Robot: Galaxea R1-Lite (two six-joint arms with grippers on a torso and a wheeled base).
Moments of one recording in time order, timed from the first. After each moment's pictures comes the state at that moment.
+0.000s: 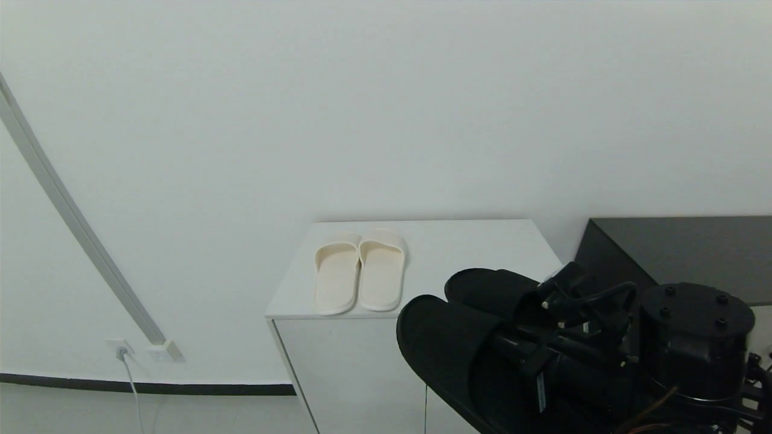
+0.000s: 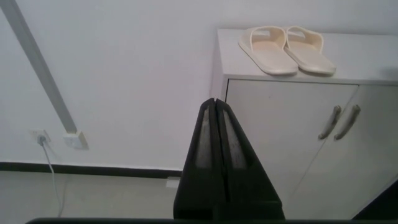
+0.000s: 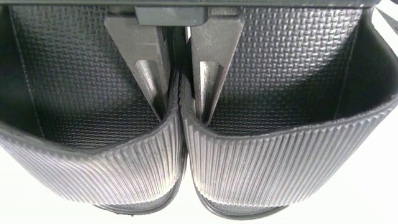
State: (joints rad) left arm 0.00 0.00 0.00 0.00 0.09 -0.02; right arm 0.83 1.61 -0.46 -0.90 -0.13 0.02
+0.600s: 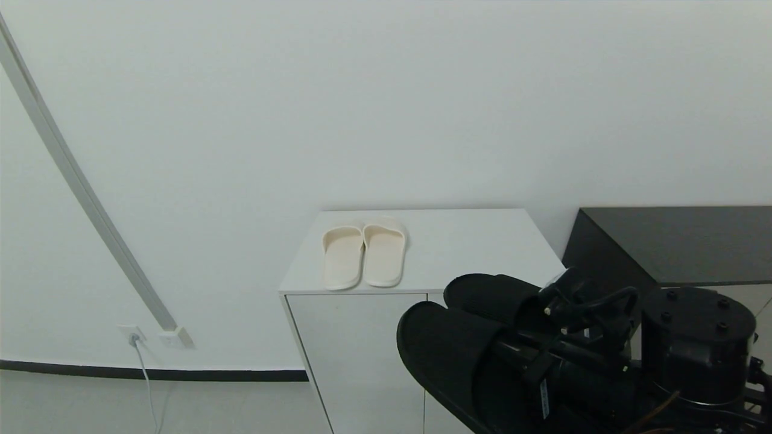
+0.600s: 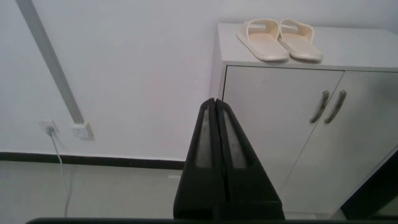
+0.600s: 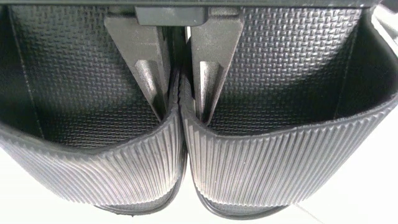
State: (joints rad) left arm 0.00 0.00 0.00 0.00 0.09 -0.02; right arm 0.83 1.61 -0.45 -0.90 -0.10 0.02
